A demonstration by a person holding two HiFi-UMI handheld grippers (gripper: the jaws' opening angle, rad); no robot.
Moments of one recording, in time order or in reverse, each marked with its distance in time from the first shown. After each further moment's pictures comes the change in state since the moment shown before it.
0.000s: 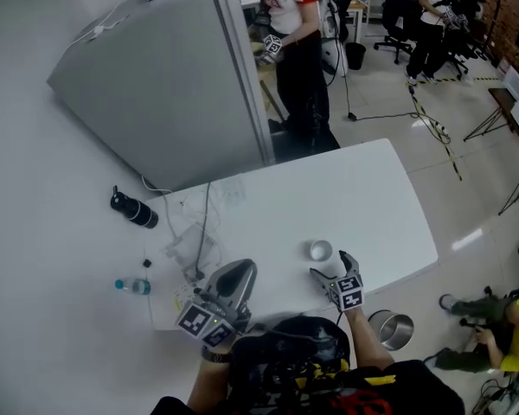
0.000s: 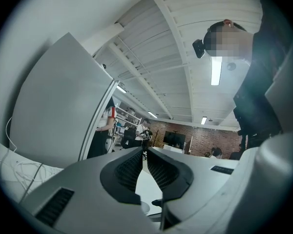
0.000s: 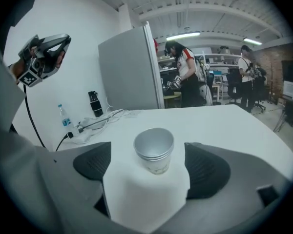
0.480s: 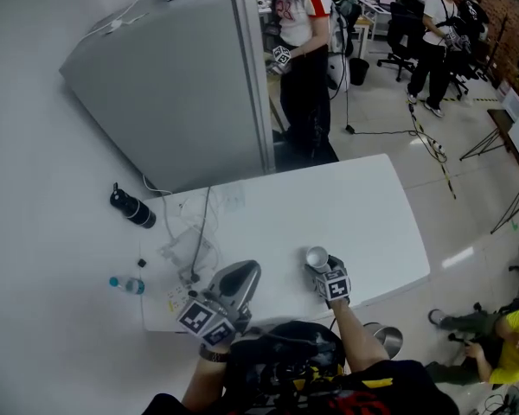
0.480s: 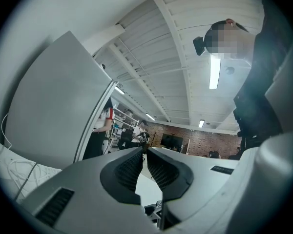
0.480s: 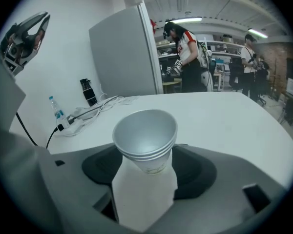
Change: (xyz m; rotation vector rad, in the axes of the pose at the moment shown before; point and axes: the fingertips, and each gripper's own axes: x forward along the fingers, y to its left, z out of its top) left arm 0.005 -0.003 0.005 -0.017 -0.029 -0.036; right arm 0.062 -0.017 -0.028 0.010 0.170 -0.011
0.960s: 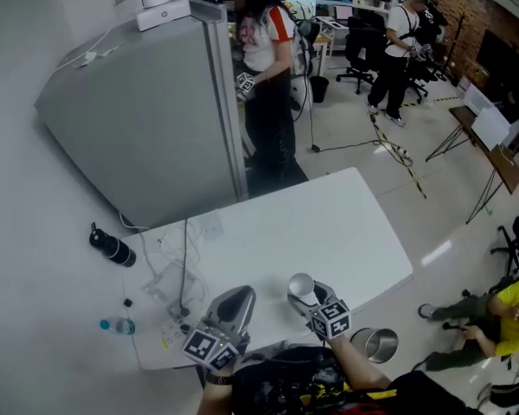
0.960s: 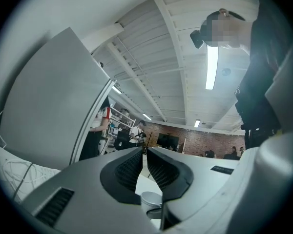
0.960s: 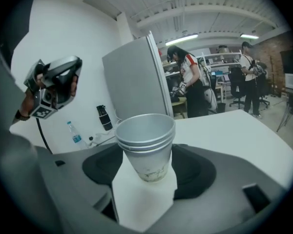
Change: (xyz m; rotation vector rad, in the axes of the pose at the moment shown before) left arm 0.002 0.000 -0.004 -0.001 -0.002 -0.046; right arm -0.119 0.083 0.079 0.042 -0.239 0.087
